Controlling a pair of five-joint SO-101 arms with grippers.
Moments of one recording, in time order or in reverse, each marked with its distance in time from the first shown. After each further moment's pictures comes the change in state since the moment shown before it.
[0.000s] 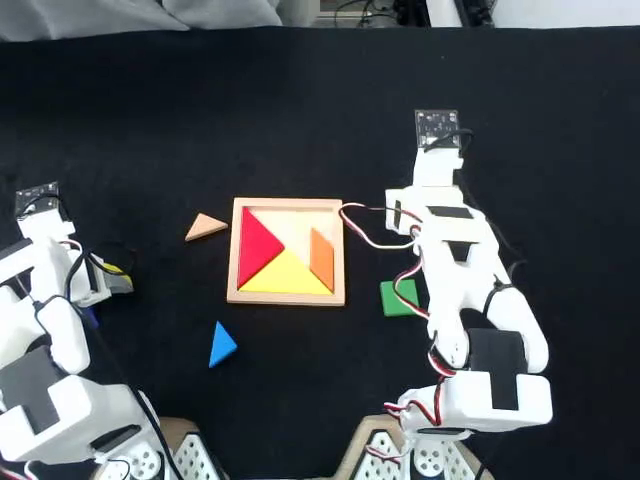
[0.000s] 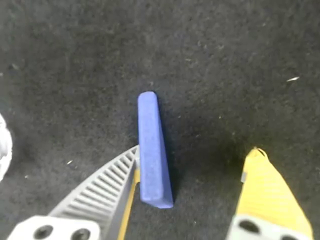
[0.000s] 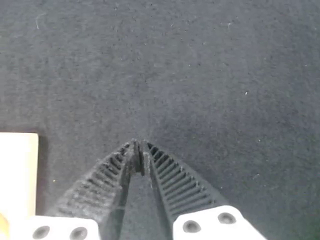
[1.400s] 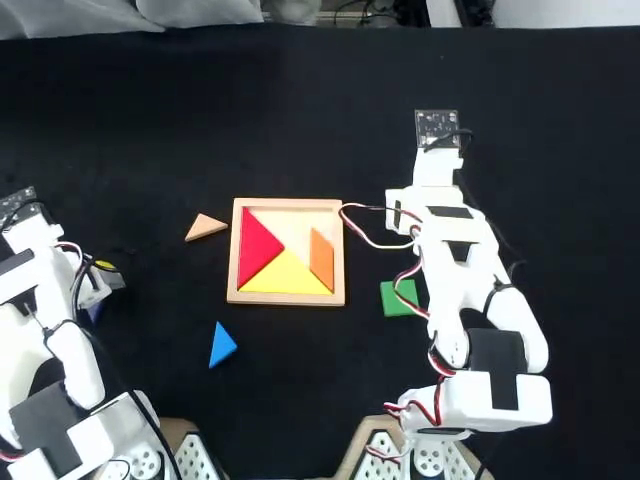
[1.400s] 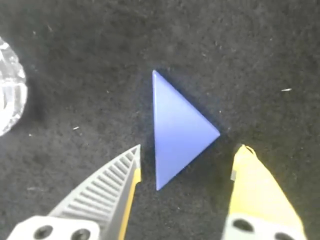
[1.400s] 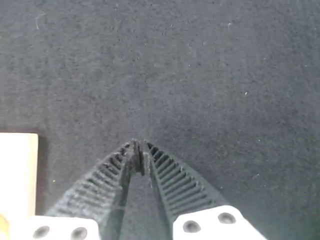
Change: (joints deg) left arm 0.1 -11.4 6.3 1.0 11.8; right arm 0.0 0.0 0.0 0.0 0.0
